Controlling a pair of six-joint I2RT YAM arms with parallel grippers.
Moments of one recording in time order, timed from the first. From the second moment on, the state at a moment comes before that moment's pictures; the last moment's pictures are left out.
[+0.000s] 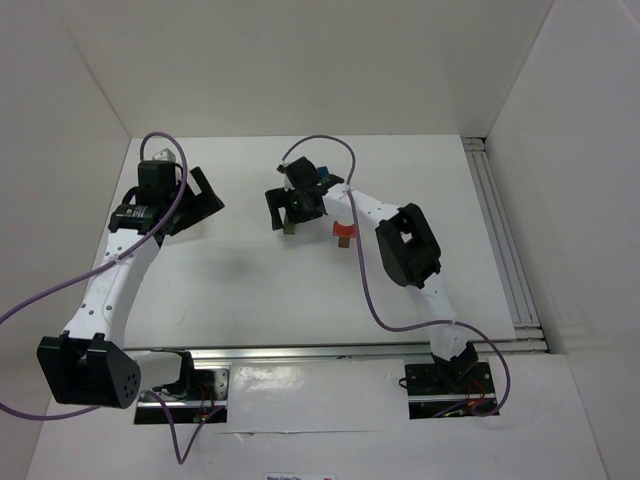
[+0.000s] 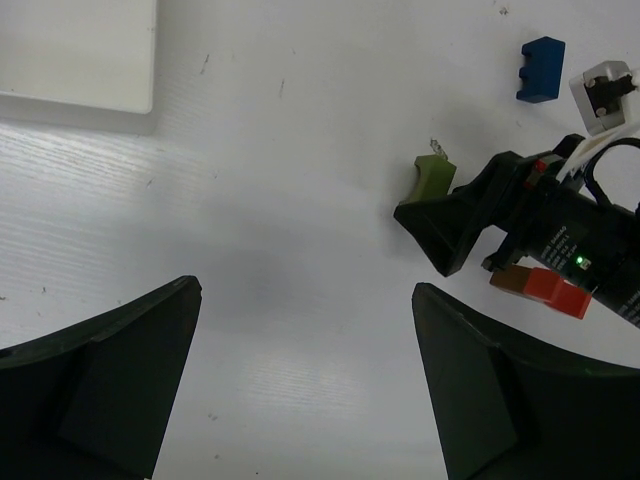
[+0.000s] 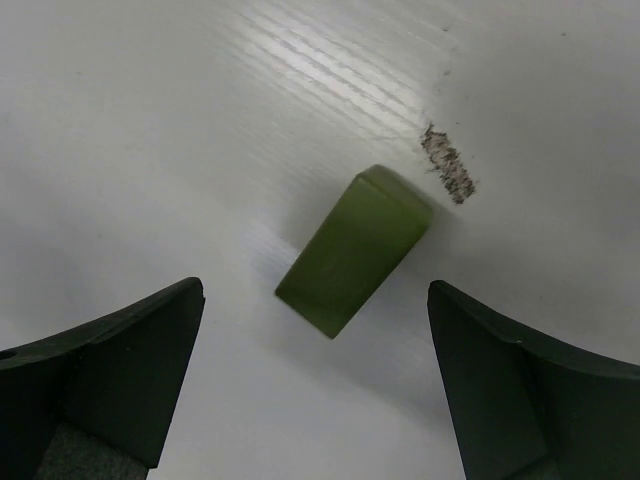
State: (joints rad) left arm -0.03 1.23 1.18 -0.67 0.01 -0.56; right arm 0.66 2.34 1.93 -0.50 -0.13 0.30
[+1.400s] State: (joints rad) left arm -0.03 1.21 1.18 -0.67 0.00 -0.56; right arm 0.68 2.49 2.16 -0.53 -0.09 0.24
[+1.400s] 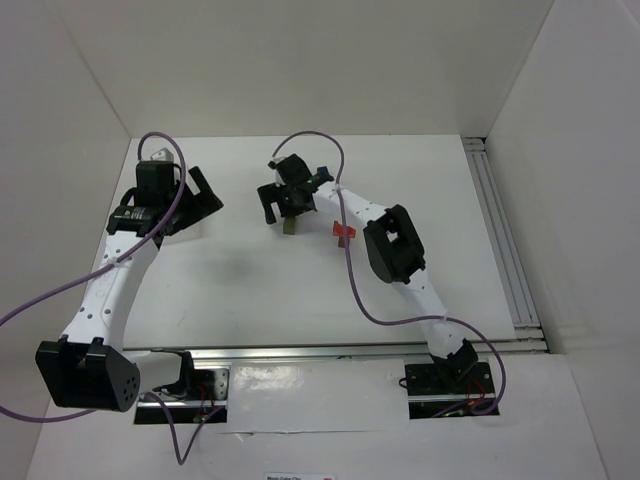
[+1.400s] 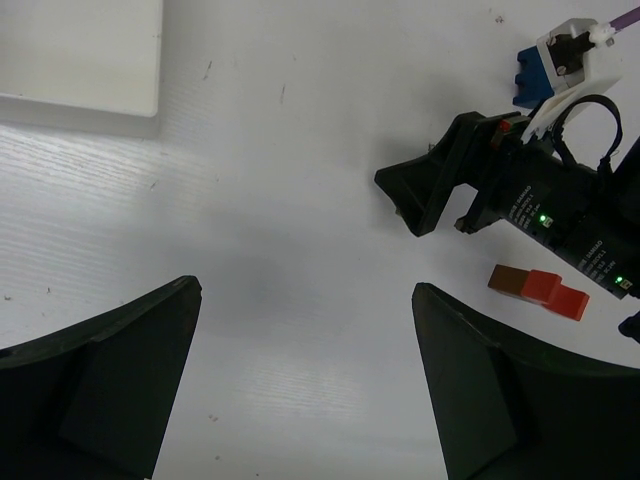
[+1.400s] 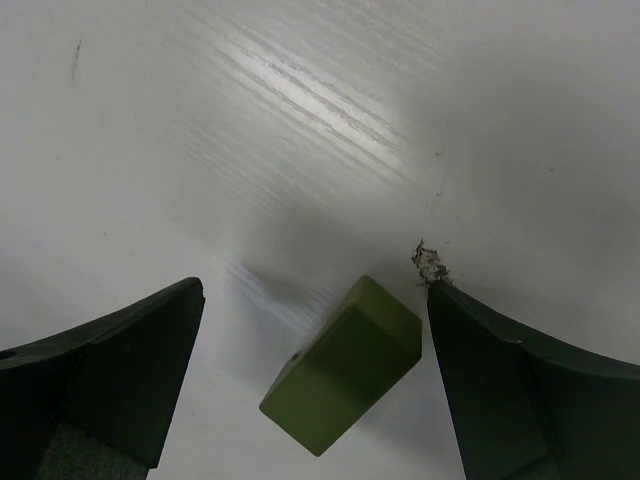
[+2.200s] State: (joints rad) left arm -0.03 1.21 1.18 -0.67 0.00 -0.56; right arm 0.79 2.27 1.81 -0.49 -0.01 0.13
